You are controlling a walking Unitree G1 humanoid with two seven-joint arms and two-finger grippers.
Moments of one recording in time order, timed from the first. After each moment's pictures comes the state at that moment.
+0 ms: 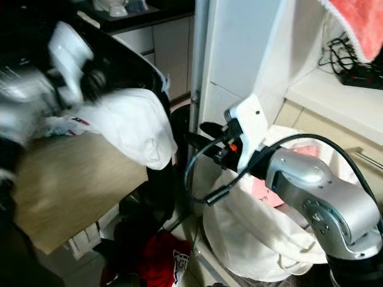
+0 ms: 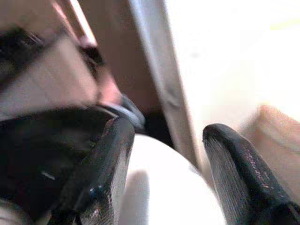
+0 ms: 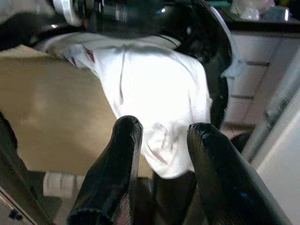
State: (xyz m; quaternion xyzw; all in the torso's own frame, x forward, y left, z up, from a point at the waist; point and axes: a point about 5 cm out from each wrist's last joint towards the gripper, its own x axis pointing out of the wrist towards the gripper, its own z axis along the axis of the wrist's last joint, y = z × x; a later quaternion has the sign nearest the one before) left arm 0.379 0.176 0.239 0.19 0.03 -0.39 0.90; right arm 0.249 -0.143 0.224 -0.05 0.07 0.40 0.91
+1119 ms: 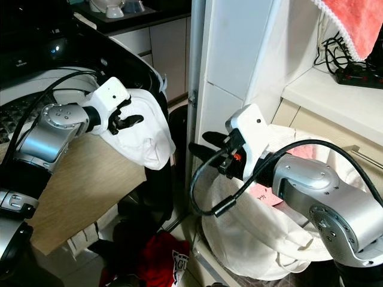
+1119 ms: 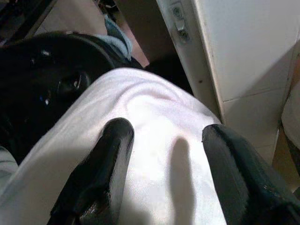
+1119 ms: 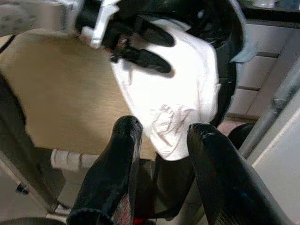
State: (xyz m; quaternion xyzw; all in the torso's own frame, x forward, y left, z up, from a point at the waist) left arm 0.375 0.162 0.196 0.28 0.12 -0.31 0.90; right arm 0.239 -0.146 0.221 -0.08 0.09 0.43 0.89
